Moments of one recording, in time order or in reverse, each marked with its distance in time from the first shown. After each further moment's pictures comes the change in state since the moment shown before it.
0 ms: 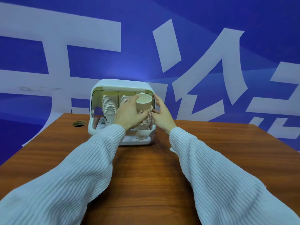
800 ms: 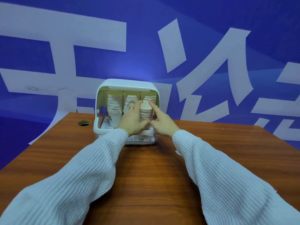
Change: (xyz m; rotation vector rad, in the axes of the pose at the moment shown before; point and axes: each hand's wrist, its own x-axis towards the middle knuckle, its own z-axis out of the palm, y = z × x) left_hand -0.019 -0.011 0.005 -0.062 -0.115 -0.019; right_hand -0.014 -0.008 0.004 -0.495 -0.201 -0.031
